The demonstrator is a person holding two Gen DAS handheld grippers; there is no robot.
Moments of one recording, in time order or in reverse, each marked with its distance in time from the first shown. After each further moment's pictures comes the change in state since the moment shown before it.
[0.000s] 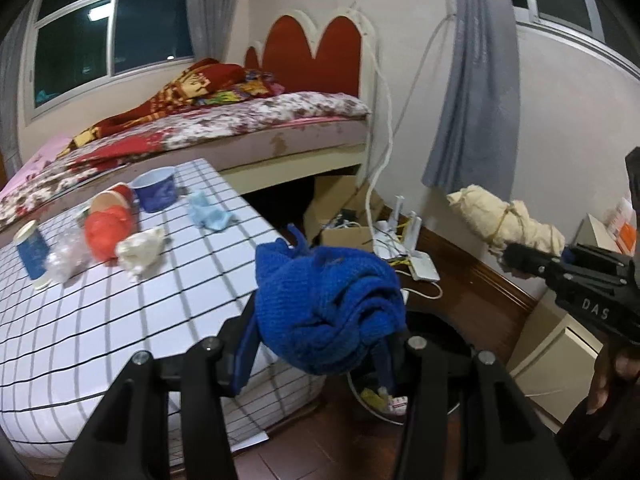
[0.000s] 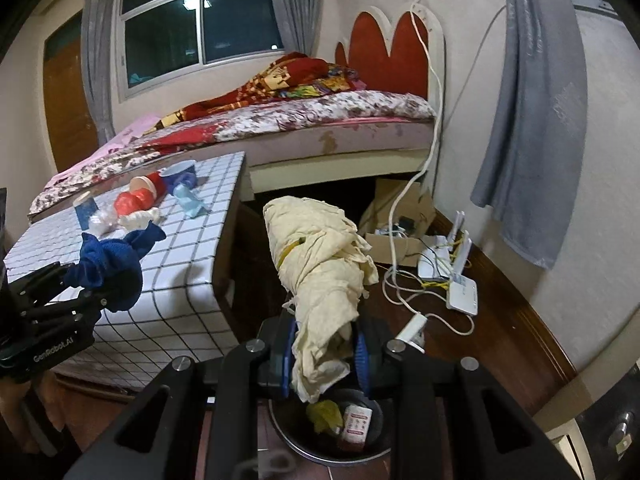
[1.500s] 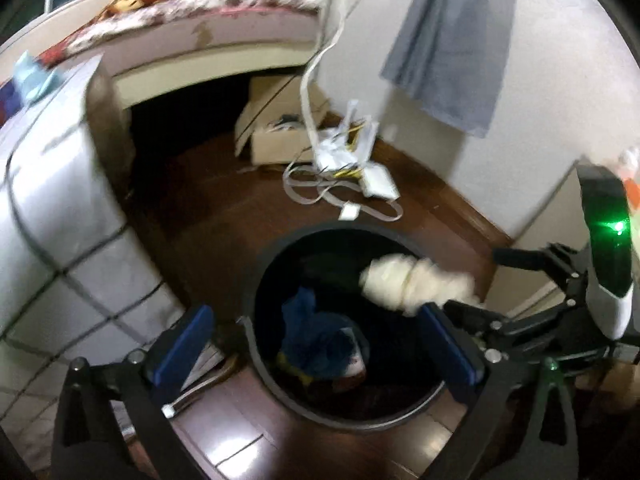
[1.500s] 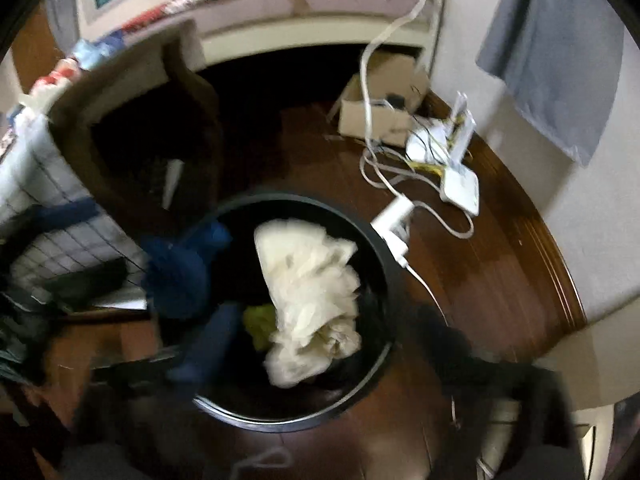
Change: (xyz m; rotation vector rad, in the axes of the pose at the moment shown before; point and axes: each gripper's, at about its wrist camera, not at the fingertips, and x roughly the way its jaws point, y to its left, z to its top) left arm 0.131 -0.063 -0.062 -0.017 0.326 -0.149; right arm 0.139 -0.082 -0.099 -0.018 0.412 -0.026
